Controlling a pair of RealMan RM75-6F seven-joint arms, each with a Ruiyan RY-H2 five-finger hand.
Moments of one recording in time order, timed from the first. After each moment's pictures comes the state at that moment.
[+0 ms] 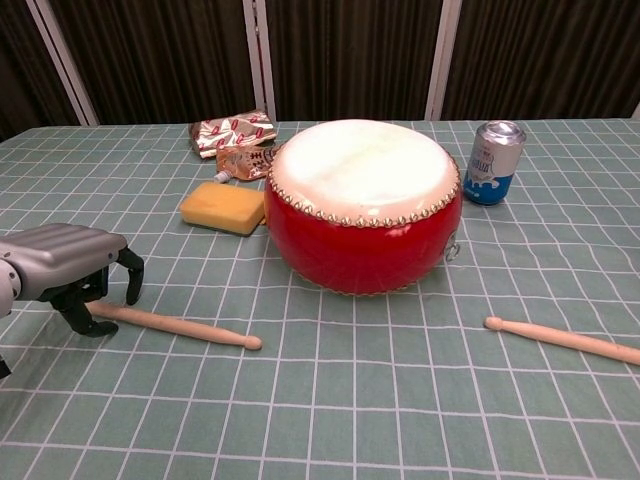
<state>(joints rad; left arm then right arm) -0.59 -1.56 -0.09 -1.59 0.89 1.03 0.77 0.11 -1.13 0.04 -1.63 -1.52 1.43 -0.10</state>
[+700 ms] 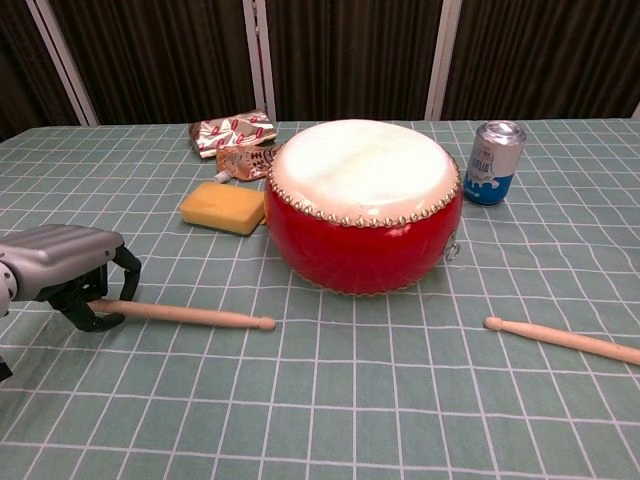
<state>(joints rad) -0.58 -1.54 -0.08 -1.63 0.90 1.07 0.70 0.11 -1.13 0.04 -1.64 -1.52 1.43 -0.09</state>
